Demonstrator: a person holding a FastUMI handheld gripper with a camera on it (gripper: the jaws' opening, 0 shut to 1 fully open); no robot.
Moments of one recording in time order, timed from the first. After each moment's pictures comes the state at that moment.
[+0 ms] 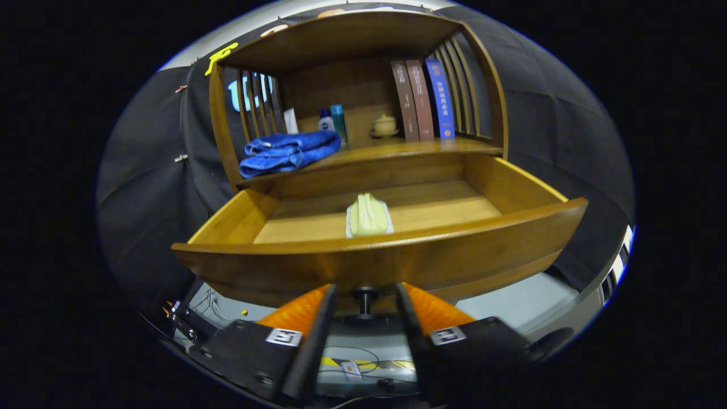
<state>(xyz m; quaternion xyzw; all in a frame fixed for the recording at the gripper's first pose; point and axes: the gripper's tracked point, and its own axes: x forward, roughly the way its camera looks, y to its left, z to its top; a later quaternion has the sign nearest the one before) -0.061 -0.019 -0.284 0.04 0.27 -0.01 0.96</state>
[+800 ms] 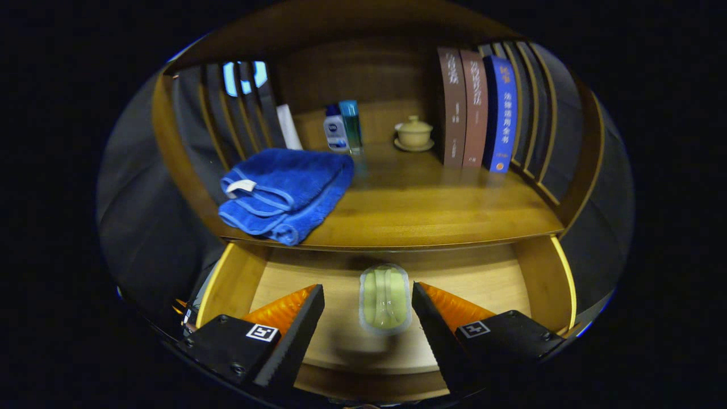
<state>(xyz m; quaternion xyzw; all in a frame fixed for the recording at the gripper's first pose) 0.116 -0.004 -0.278 0.03 0.43 0.01 0.90</state>
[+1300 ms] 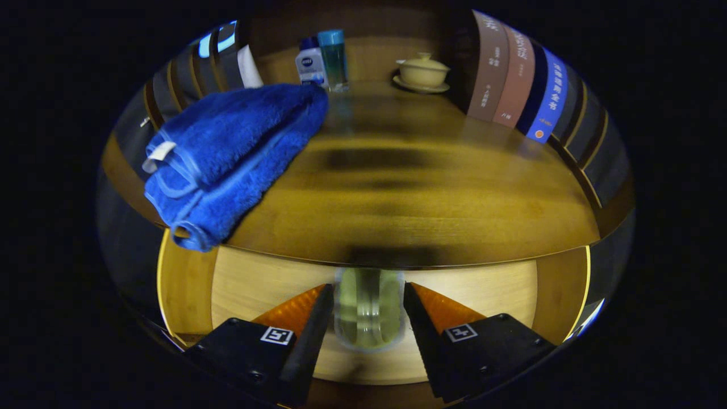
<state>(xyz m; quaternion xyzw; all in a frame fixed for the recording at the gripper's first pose) 0.133 -0.014 -0.353 -0.02 0.56 0.00 0.83</state>
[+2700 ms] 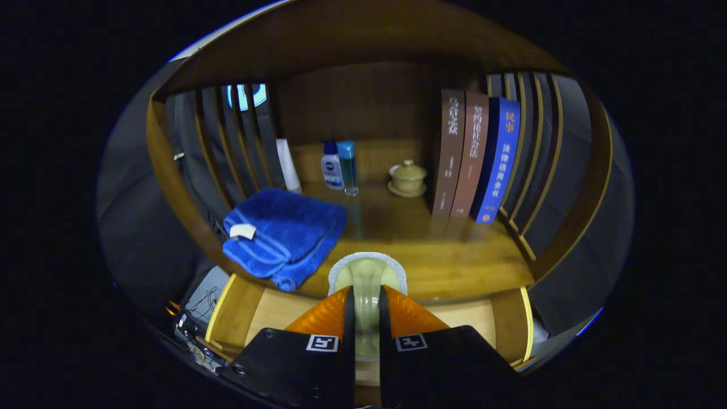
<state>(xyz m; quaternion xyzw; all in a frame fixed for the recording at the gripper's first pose) 0.176 -0.020 -0.181 -0.01 0.33 0.03 0.94</state>
